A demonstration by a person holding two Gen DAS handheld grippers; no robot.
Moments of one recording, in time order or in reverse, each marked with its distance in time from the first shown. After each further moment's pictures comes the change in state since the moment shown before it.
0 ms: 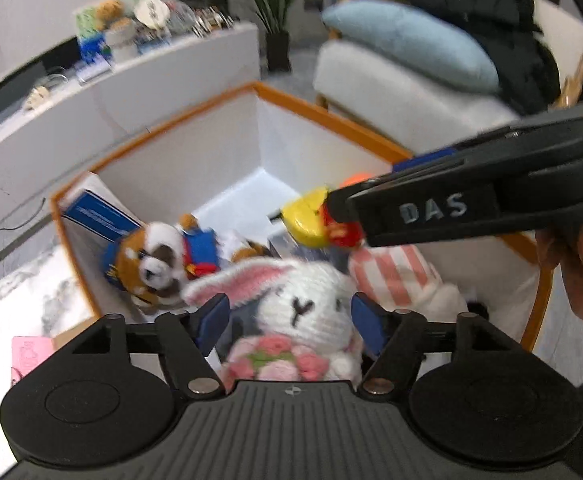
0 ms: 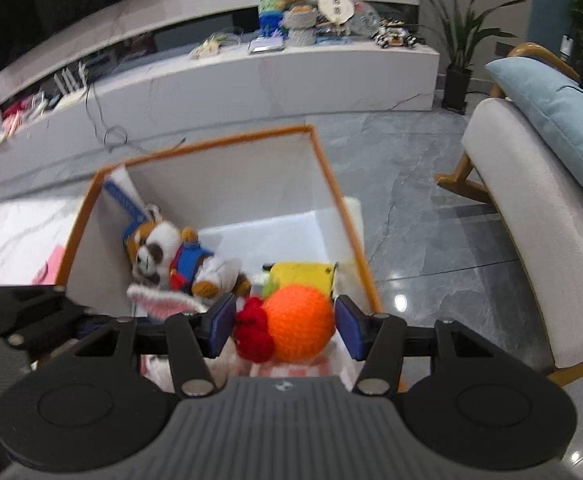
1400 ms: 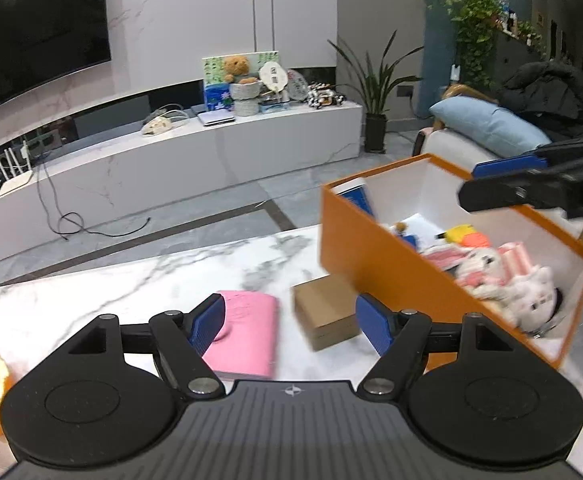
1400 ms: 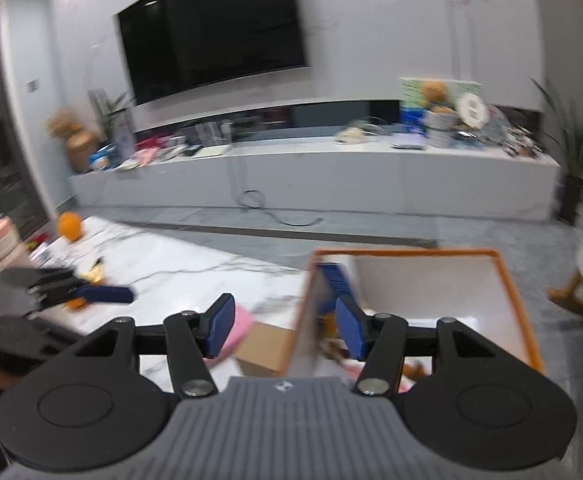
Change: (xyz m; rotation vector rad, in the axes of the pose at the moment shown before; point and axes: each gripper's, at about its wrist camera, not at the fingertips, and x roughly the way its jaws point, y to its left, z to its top) left arm -0.118 0.142 -0.086 -0.140 -0.237 0.190; right arm -0.065 0.114 -0.012 -0.277 -0.241 0.365
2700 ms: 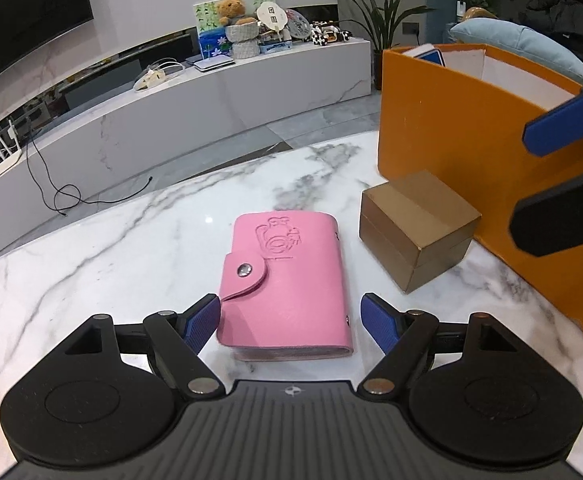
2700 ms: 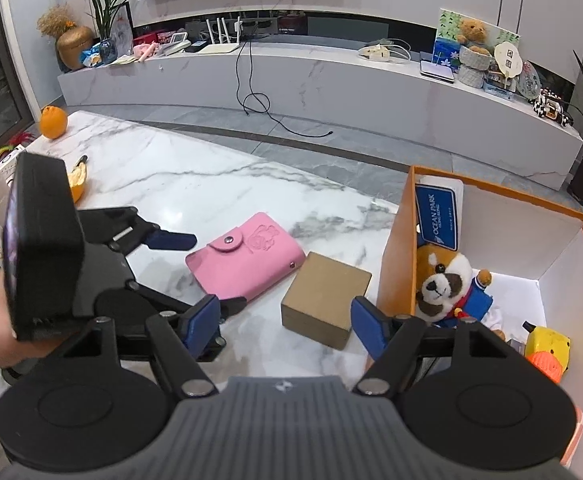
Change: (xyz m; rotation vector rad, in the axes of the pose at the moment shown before) left arm 0.094 0.036 -0.049 0.090 0.141 0.011; right arm 0.105 0.057 -0.018 -0.066 0.291 -0.084
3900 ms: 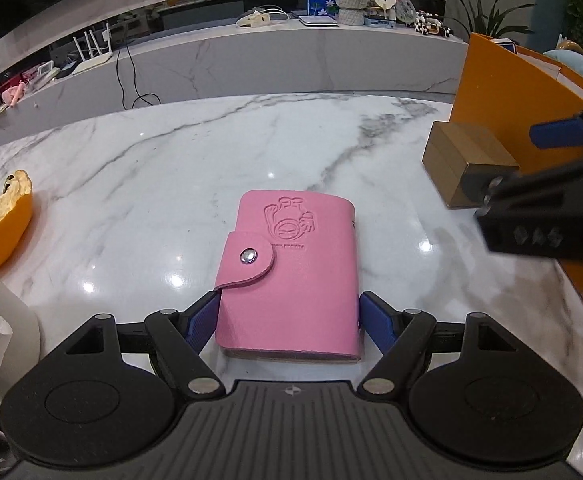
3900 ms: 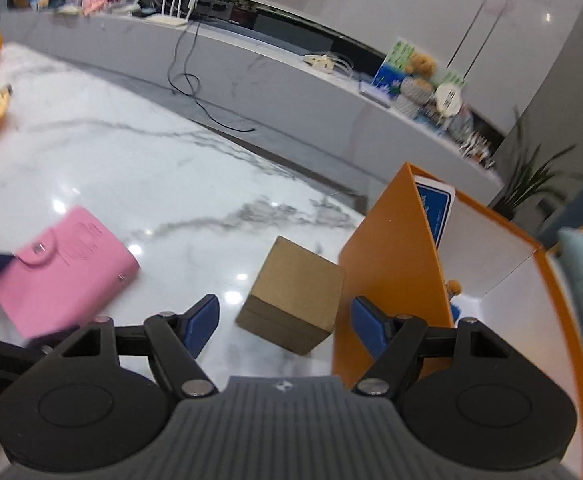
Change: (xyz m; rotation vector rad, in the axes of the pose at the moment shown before) left arm -0.054 0.004 -0.058 -0.312 0.099 0.159; right arm 0.061 0.064 -0.028 -0.182 -0.010 -0.401
